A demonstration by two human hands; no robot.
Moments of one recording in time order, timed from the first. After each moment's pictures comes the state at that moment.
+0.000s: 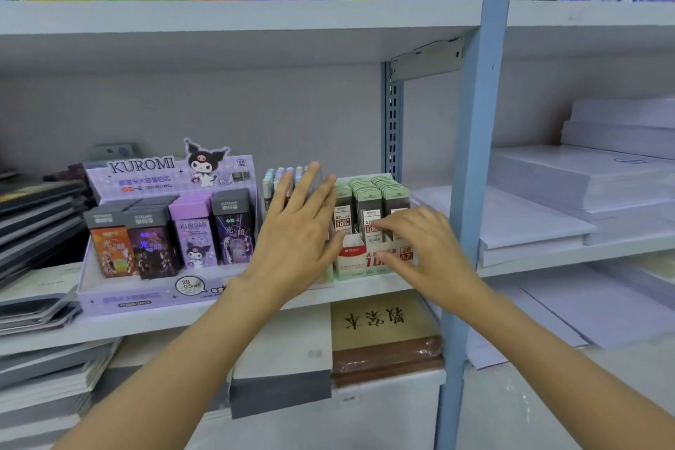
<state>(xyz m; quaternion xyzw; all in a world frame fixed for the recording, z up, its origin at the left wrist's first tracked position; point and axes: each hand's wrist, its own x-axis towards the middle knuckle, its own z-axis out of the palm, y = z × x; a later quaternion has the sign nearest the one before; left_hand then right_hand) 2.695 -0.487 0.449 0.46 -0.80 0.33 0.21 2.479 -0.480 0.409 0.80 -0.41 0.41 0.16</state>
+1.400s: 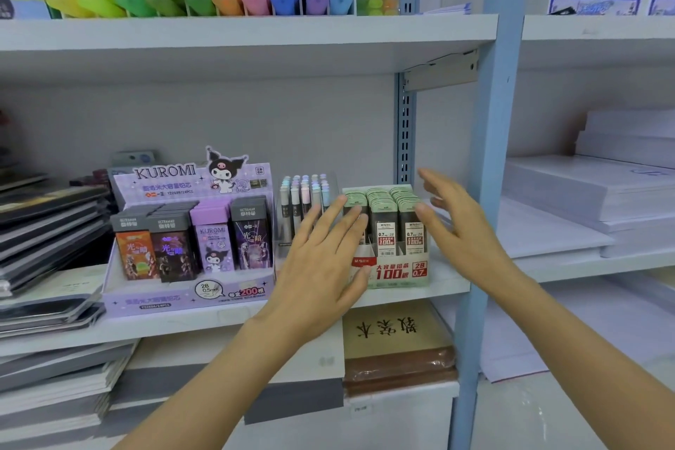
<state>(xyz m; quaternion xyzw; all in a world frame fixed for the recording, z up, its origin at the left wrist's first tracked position) 2.694 -0.456 0.428 0.42 -0.83 0.24 0.27 2.473 -0.482 0.445 0.74 -0.44 0.51 -0.04</state>
